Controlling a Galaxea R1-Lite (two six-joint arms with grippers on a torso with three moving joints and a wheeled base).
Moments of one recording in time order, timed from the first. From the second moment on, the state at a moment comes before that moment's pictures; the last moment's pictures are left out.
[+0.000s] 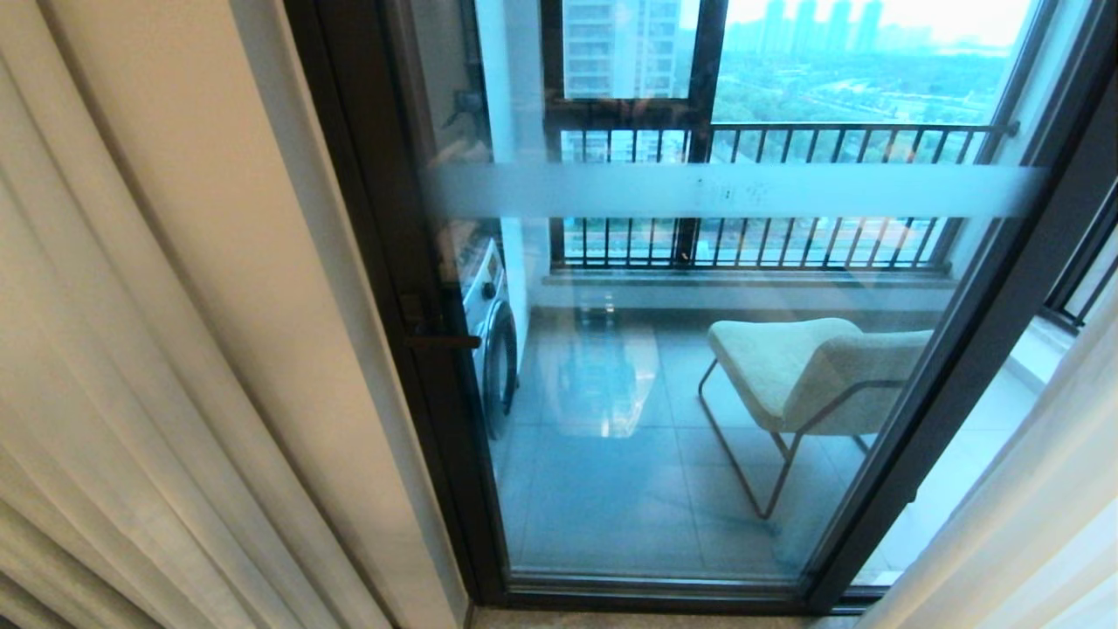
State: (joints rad) left arm 0.00 0.30 -0.49 -0.10 0.02 0.08; right arm 0.00 0.00 0.00 0.00 0.06 -0.07
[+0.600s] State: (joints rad) left arm 0.14 0.84 -0.84 -0.38 0.33 0.08; right arm 0.00 0.00 0.00 0.00 0.06 -0.07
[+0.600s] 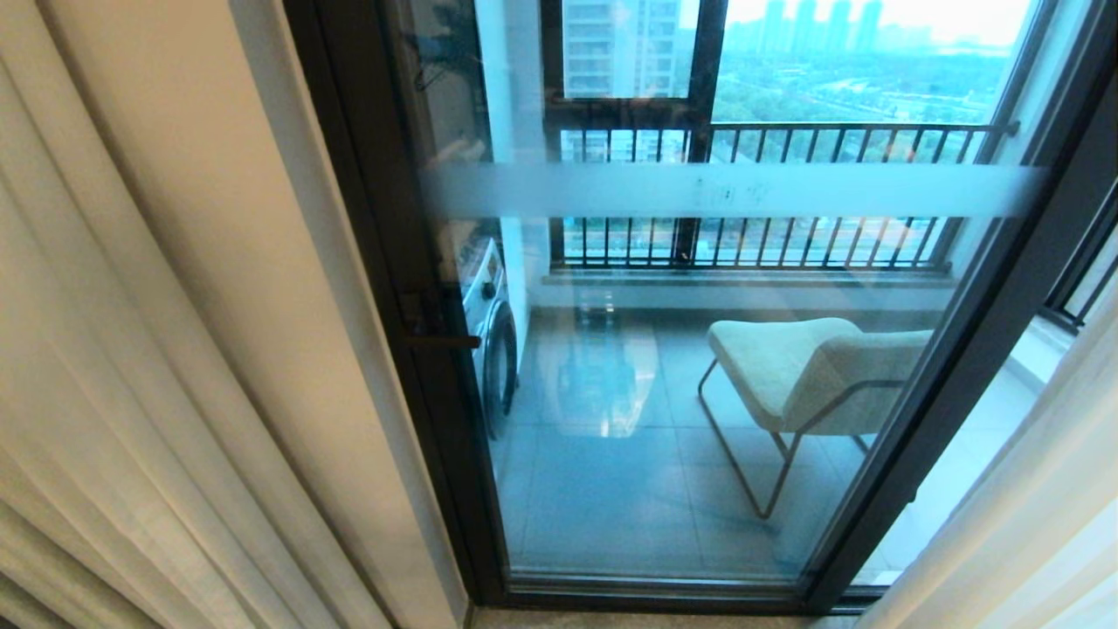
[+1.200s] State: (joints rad) left arm 0.44 1.23 -1.03 -0.55 0.29 0.05; right arm -0.01 0.00 0.00 0.00 0.06 -0.07
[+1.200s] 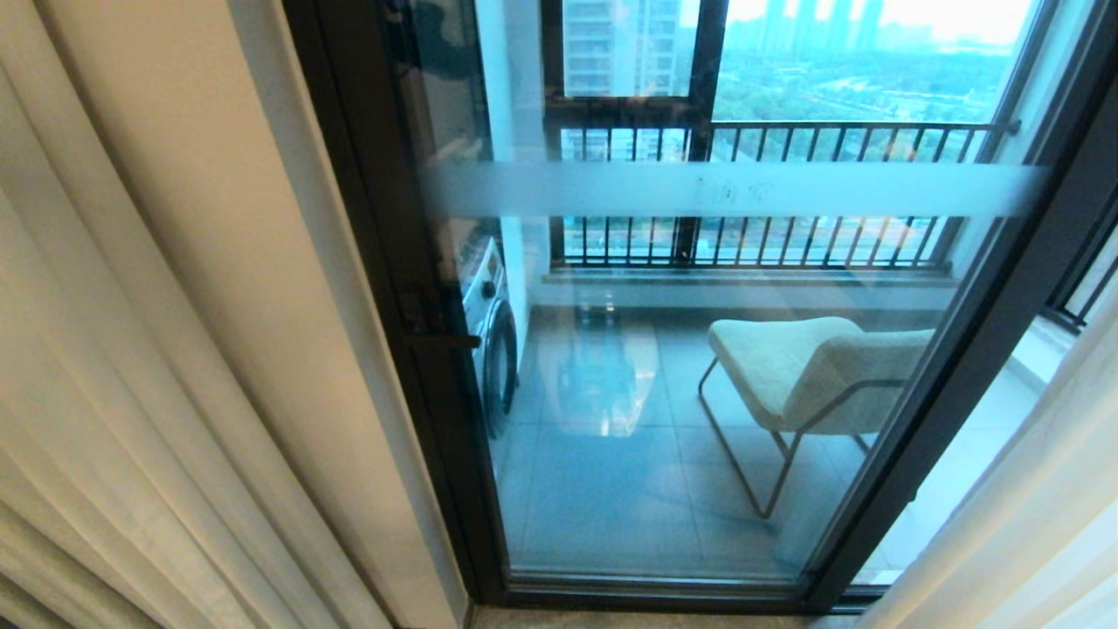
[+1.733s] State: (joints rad) left arm 0.49 1.39 -1.08 -0.58 0.29 0.03; right arm 0.00 0.00 0.00 0.00 0.06 -0.07
